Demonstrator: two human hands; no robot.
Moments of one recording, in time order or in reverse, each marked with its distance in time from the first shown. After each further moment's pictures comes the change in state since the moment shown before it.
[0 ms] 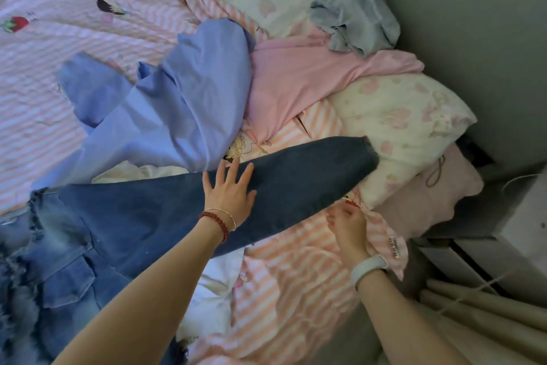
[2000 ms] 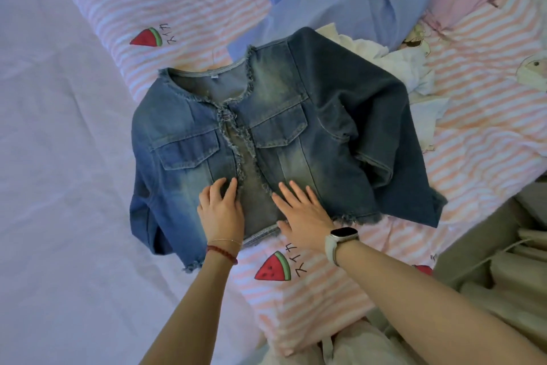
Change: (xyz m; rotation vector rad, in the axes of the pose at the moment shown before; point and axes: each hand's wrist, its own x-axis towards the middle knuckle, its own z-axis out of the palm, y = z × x) left_hand -0.316 -0.332 0.154 -0.346 0.308 -0.374; right_hand -0.330 0.179 0.271 -1.436 -0.816 -0.900
